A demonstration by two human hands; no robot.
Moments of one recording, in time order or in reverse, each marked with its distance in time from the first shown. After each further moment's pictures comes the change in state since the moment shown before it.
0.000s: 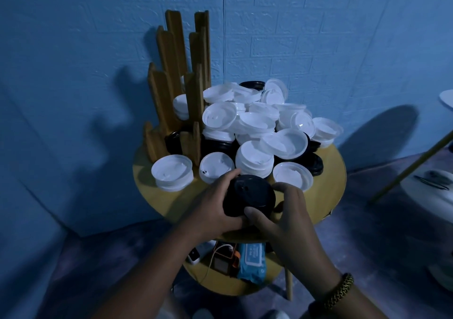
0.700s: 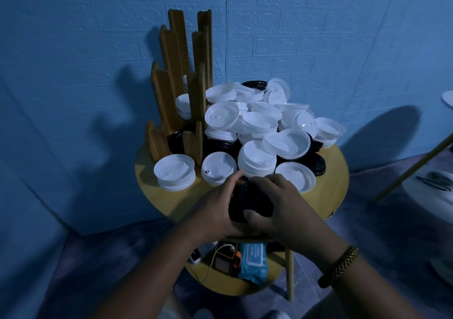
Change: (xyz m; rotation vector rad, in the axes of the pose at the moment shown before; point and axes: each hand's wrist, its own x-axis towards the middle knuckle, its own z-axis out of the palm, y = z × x) left_hand -0.001 0.001 -0.001 0.068 -0.084 0.043; right_hand 0.032 -0.006 -0.014 -0.306 -0.288 -0.243
